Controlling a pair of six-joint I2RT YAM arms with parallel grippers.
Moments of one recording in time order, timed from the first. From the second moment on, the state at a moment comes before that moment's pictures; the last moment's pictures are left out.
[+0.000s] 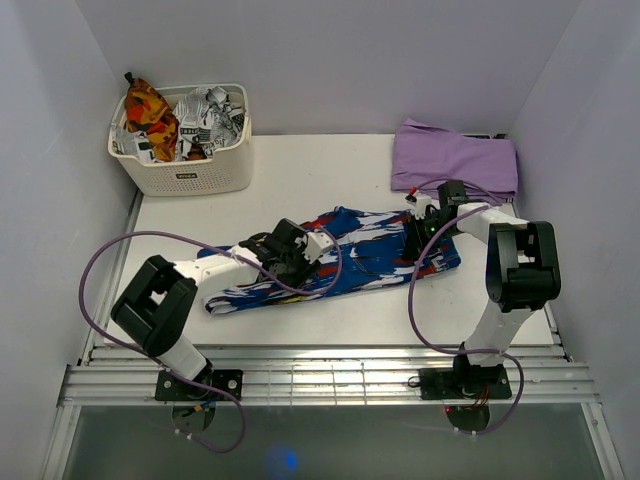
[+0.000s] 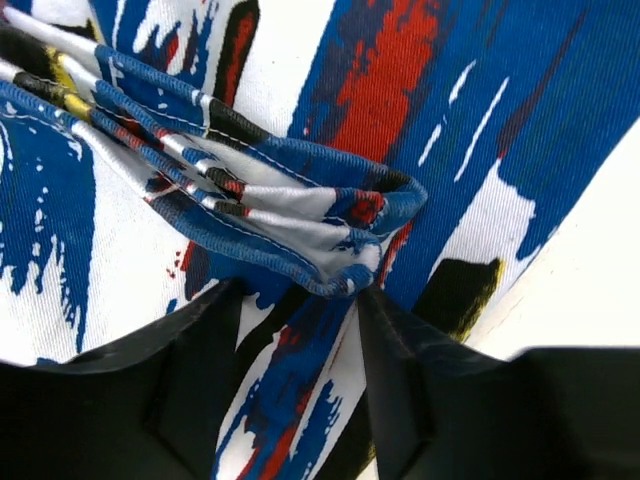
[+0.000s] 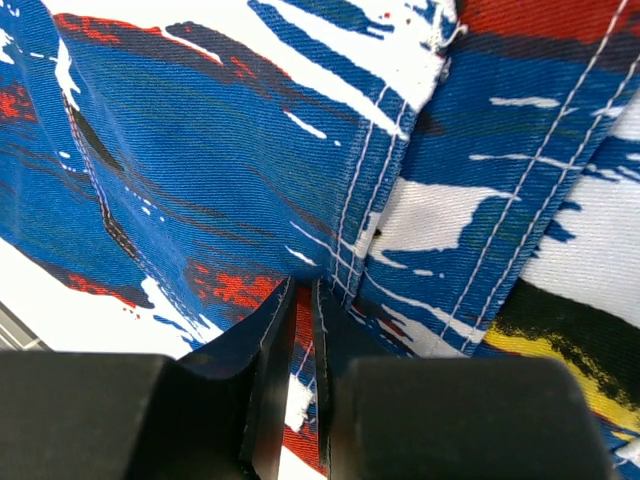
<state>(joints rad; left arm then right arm) -0.69 1.58 0.87 -0.27 0.08 0.25 0.09 1.80 1.08 -0.55 -0.58 -0.25</state>
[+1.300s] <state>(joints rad) -0.69 1.59 0.90 -0.40 0.19 0.18 0.08 1.74 0.99 -0.52 -0.57 -0.25</state>
